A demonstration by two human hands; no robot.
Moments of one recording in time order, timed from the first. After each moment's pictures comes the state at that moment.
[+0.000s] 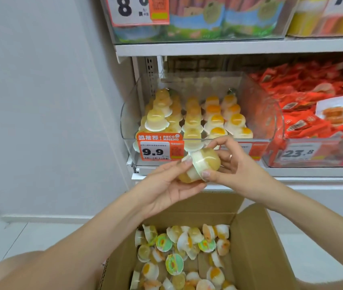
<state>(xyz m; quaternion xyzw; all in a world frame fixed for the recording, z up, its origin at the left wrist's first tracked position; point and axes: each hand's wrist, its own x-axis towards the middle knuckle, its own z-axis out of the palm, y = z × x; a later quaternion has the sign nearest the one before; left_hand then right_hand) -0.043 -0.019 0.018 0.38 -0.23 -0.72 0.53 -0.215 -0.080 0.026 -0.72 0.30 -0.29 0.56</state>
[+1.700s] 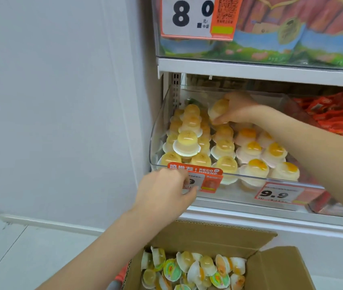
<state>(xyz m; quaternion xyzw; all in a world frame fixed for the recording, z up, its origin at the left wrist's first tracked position) 0.027 -0.053 0.027 0.74 -0.65 -0.02 0.17 -0.085 -0.297 0.090 -0.87 0.48 -0.10 0.08</state>
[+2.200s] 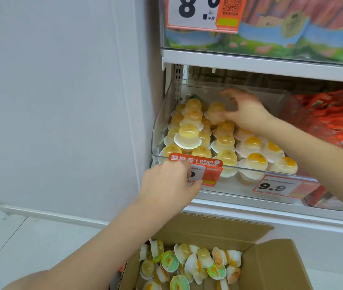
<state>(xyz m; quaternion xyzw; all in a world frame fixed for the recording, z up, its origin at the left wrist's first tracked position) 0.018 -0.049 0.030 0.75 -0.64 -0.04 0.17 -0.105 -0.263 0.079 -0.88 0.41 -0.22 0.12</state>
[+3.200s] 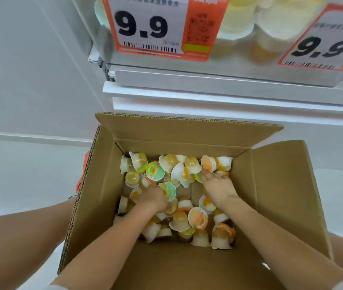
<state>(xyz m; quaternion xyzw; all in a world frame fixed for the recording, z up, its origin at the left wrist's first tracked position) -0.034 0.006 -0.335 0.75 -0.47 -0.43 -0.17 -0.217 -0.078 -0.318 -0.85 0.42 0.29 0.11</state>
